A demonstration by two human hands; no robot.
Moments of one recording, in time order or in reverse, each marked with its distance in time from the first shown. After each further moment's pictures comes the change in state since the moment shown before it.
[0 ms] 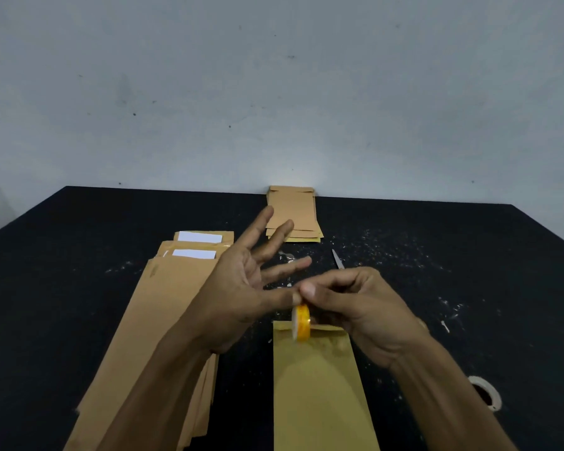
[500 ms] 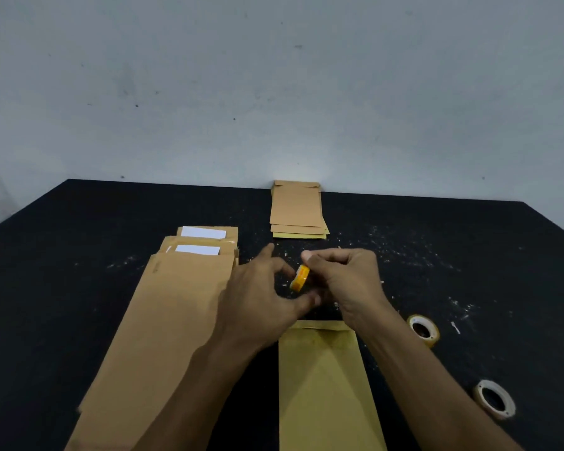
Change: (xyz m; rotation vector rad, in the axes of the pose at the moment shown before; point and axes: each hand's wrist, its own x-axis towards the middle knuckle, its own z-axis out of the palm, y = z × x) left_hand 0.011 -0.027 0.009 1.017 0.322 -0.143; right_hand 0.059 0.020 0.005 -0.132 0.483 0.012
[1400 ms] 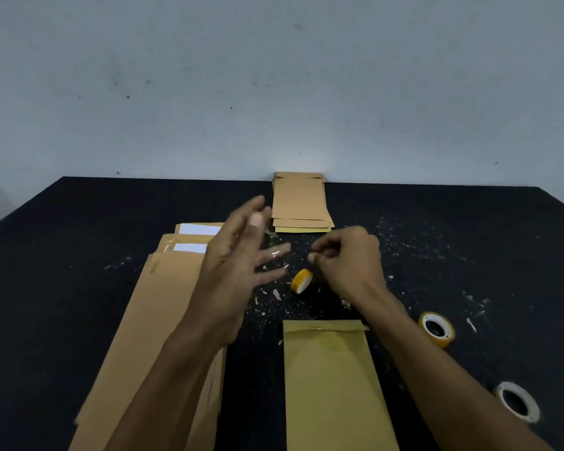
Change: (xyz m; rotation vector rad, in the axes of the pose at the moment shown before) left_hand 0.013 0.002 -0.024 -0.950 0.054 -0.064; right_hand 0.041 0.013 -0.003 -0.726 0.076 -0.331
